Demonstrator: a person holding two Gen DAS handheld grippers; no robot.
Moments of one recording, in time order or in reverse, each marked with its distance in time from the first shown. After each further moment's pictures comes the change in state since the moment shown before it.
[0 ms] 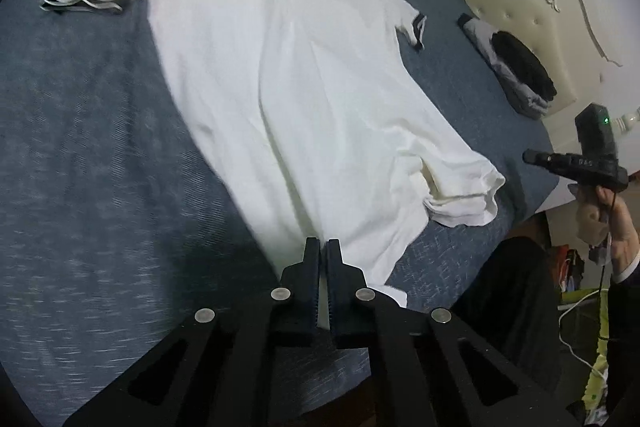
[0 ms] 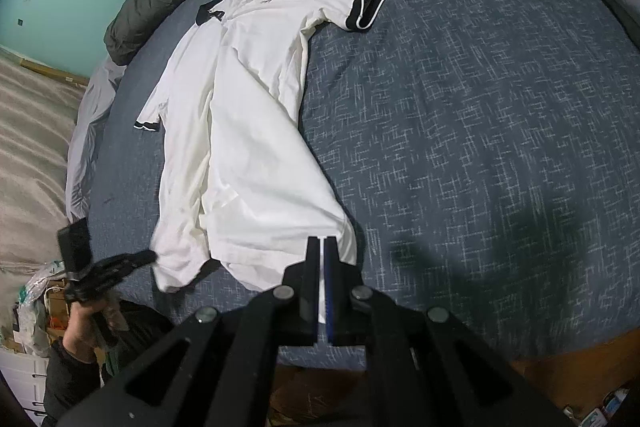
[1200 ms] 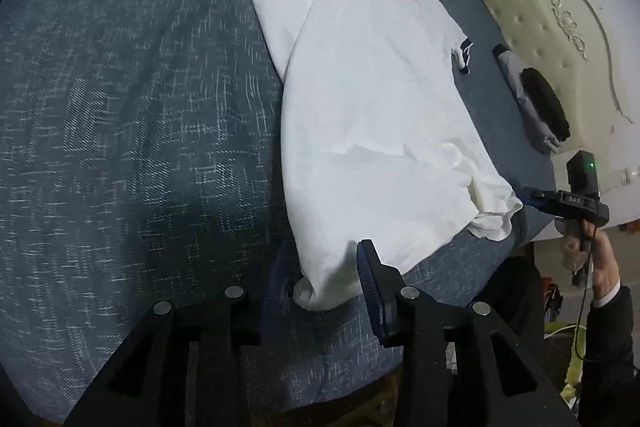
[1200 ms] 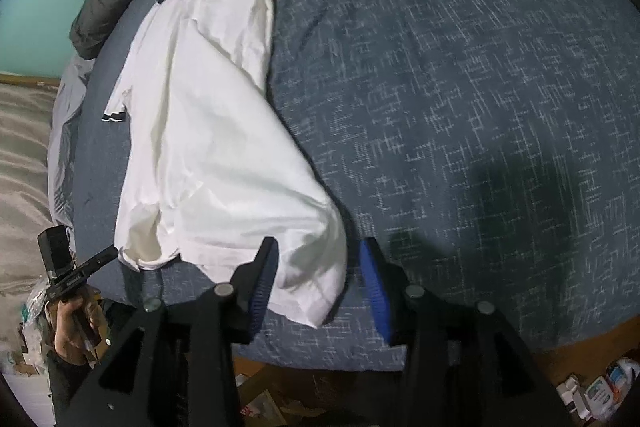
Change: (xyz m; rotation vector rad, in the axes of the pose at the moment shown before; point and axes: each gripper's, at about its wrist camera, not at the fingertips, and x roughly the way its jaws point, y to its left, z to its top) left arm 0.000 0.068 -0.012 -0.179 0.036 -0.034; right arm 0.048 -0.010 0.006 0.089 0.134 -0.056
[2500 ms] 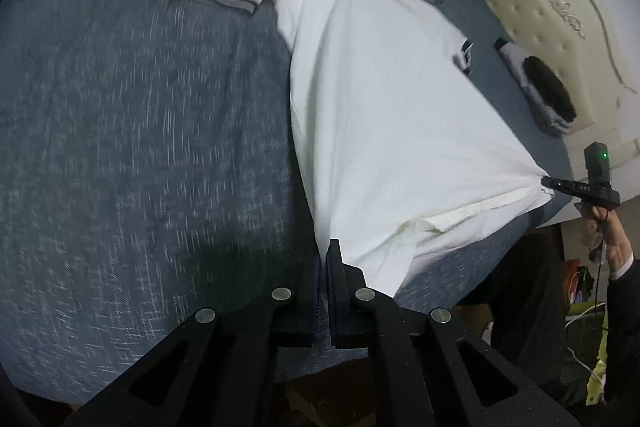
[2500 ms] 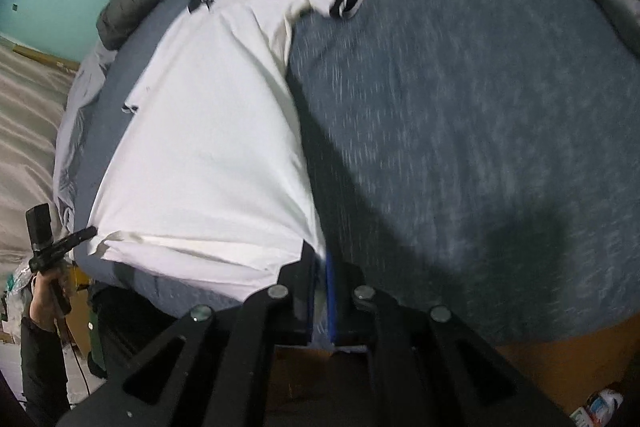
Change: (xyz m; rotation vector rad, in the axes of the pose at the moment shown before) left arm -0.072 0.013 -0.014 0.086 -0.034 0.123; right arm -0.034 -0.008 -0.030 -0.113 -0.085 0.000
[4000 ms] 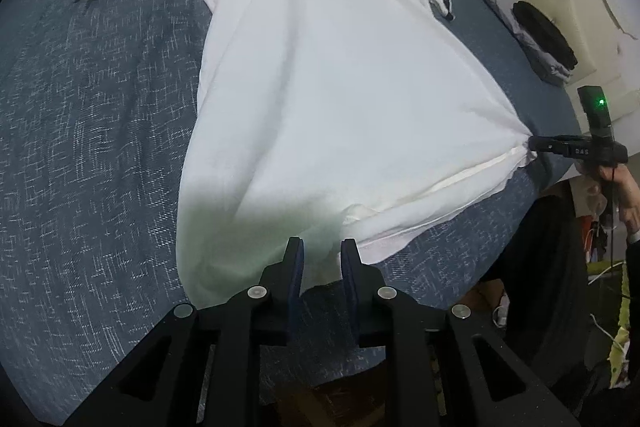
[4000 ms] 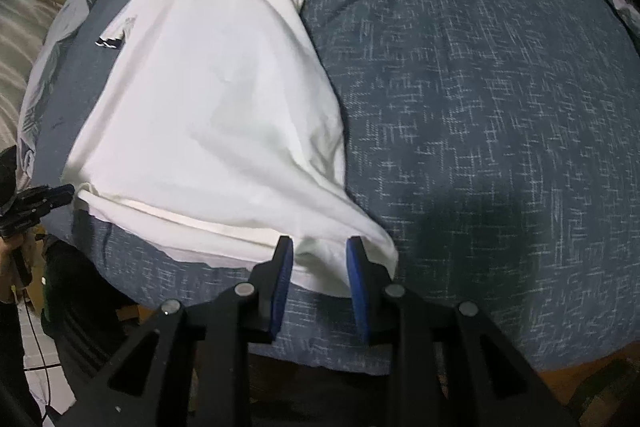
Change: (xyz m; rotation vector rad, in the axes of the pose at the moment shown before) left arm 0.057 -0.055 0.003 0.144 0.095 0.022; right arm 0.055 0.026 0.006 -0.161 0.113 -0.161
